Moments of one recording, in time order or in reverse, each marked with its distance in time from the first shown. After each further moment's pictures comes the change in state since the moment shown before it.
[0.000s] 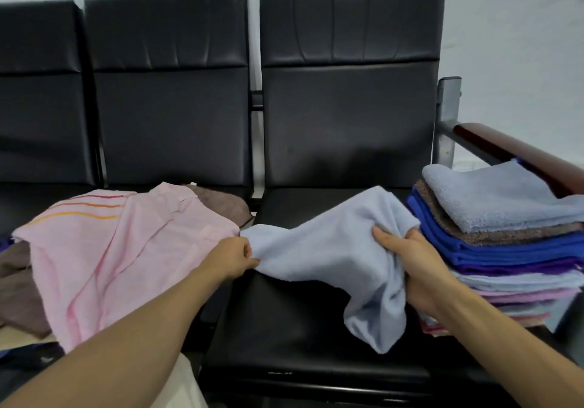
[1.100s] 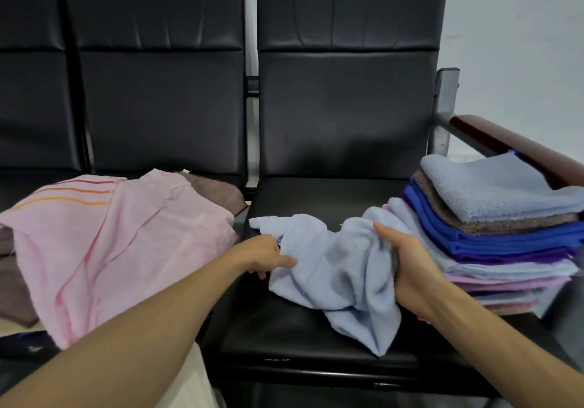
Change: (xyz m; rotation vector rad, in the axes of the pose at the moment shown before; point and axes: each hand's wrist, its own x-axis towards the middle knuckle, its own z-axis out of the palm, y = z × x) left_hand -0.010 0.050 0.009 -0.042 -0.358 0.011; right_hand 0.001 0.020 -0.002 0.052 -0.003 0.095
